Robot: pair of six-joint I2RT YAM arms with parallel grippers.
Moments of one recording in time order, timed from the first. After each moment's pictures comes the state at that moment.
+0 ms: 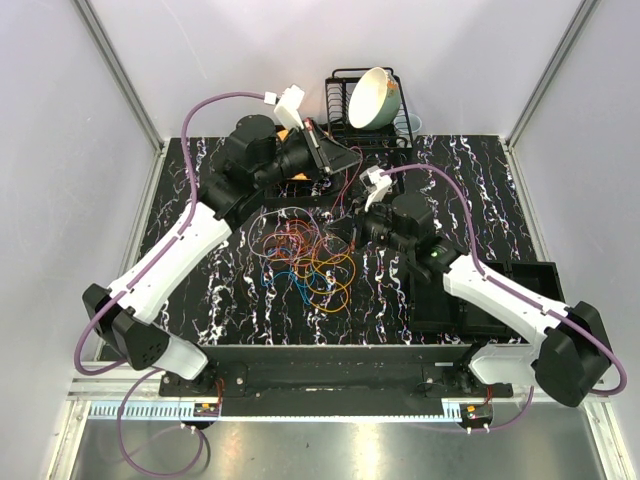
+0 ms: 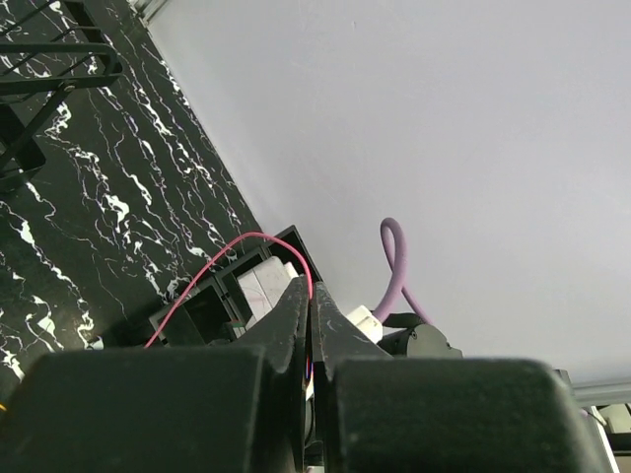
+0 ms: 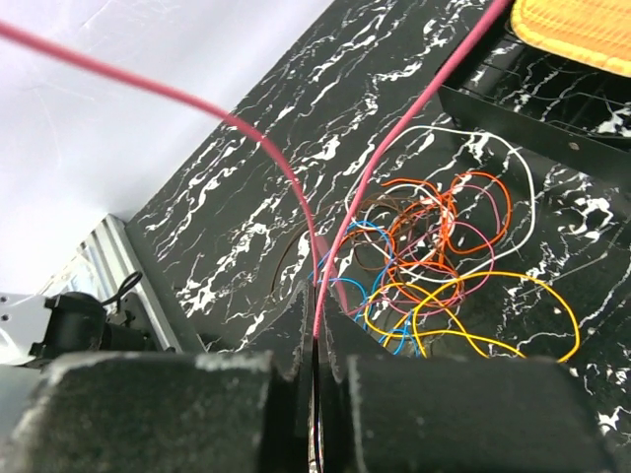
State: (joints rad) left arm -0.64 1.47 1.60 -0.20 0.37 -0.90; right arm 0.70 1.25 0.90 0.18 -0.28 0.42
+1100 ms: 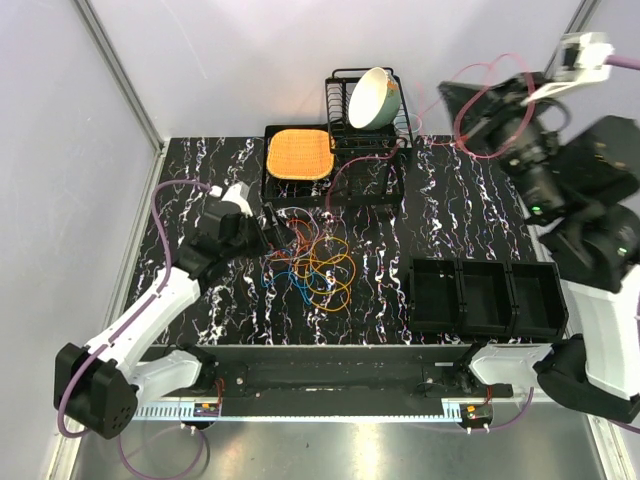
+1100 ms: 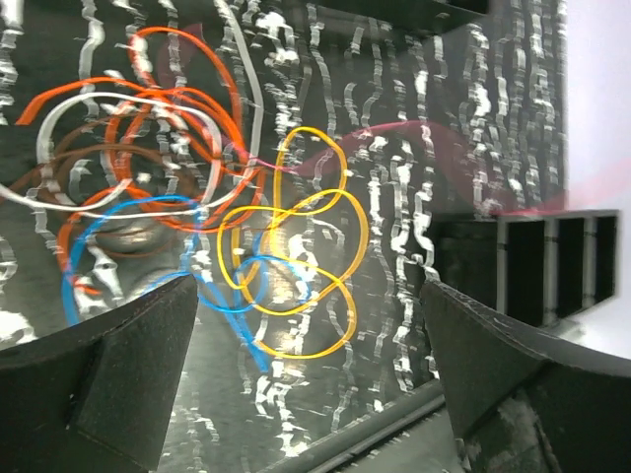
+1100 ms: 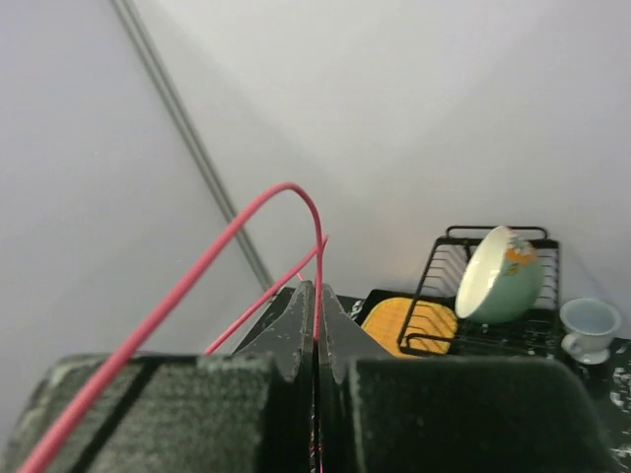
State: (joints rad) left arm -0.43 1.08 0.82 -0.31 0.14 -0.70; right arm 0.71 1.24 2.08 -0.54 0.25 0.26
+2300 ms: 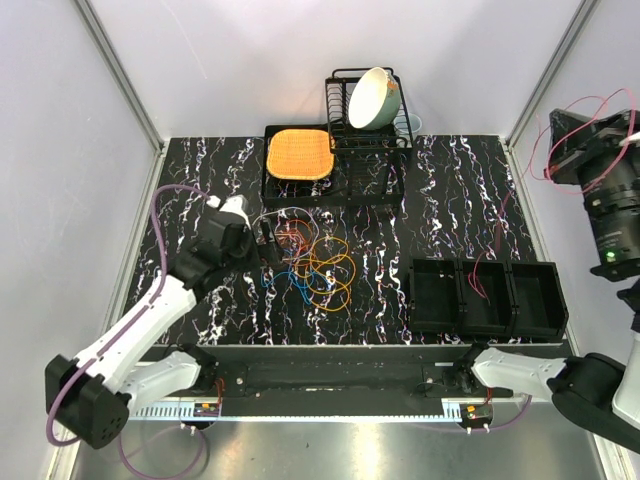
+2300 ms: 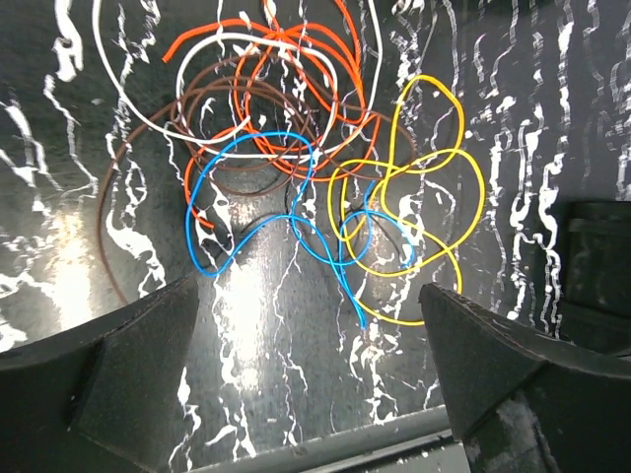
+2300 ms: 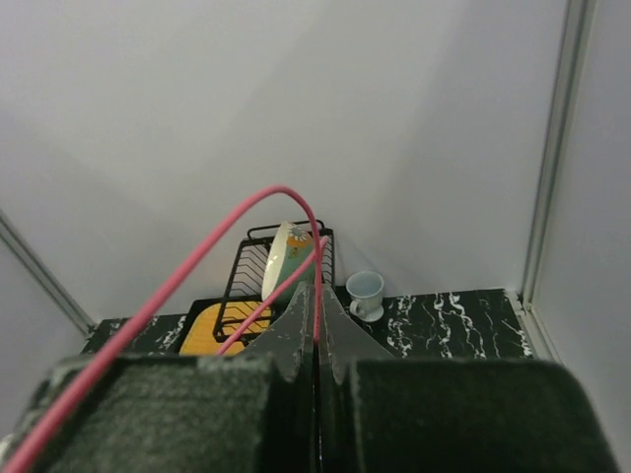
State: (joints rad) left arm -0.50 1.01 0.80 -0.53 -0.07 -0.61; right arm 0.71 1.13 2.26 -0.84 0.65 0.03
